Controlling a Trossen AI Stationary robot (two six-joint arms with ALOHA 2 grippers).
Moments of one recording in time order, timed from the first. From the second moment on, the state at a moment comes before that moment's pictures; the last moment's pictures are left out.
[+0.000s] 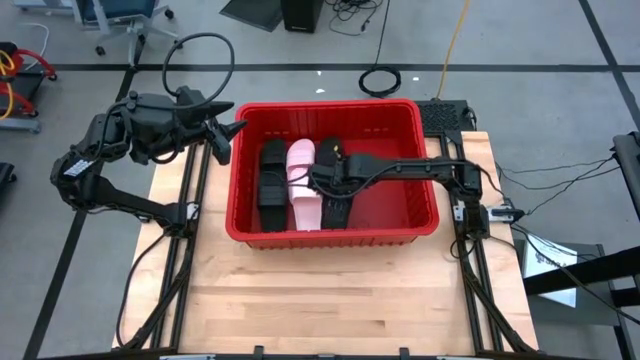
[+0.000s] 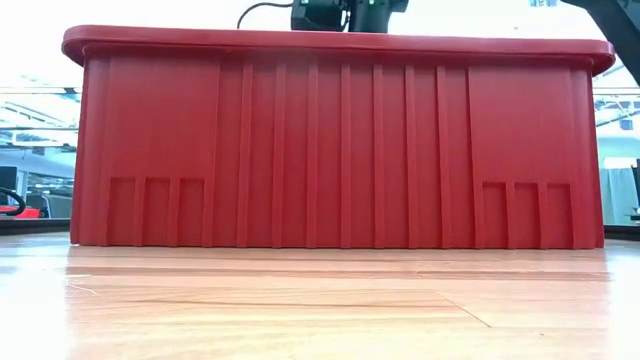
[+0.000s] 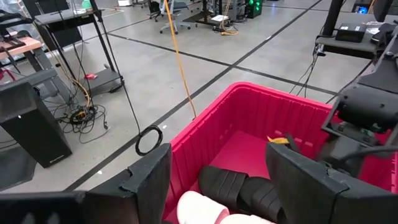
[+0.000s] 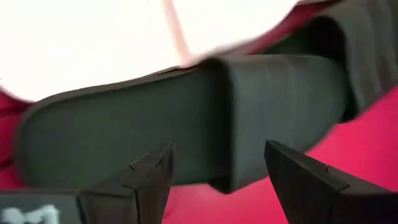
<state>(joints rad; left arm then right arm) 0.14 1.13 1.76 -0.98 -0.49 -0.13 -0.12 2.01 1.80 -1.17 0.16 0.13</state>
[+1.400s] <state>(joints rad) 0.14 1.12 1.76 -0.99 -0.50 -0.10 -0.11 1.64 1.58 -0.63 0.18 0.28</state>
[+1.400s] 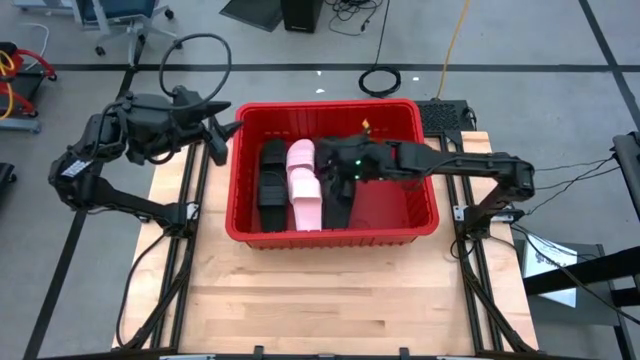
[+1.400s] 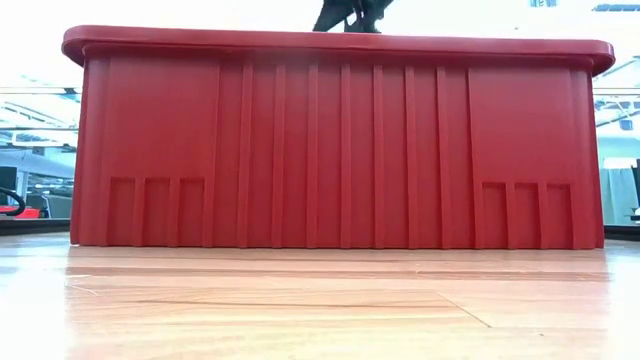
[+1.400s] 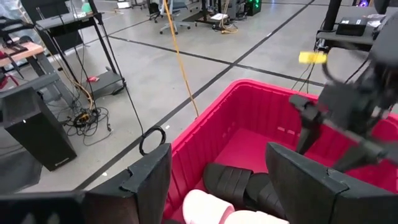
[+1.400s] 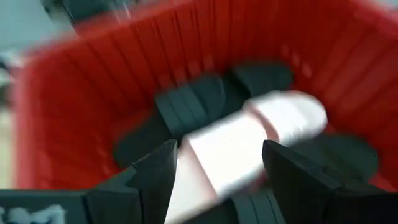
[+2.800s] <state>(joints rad) 0.13 0.95 1.76 -0.88 -0.15 -0.18 -0.07 1.57 1.47 0.39 -0.15 0.44</state>
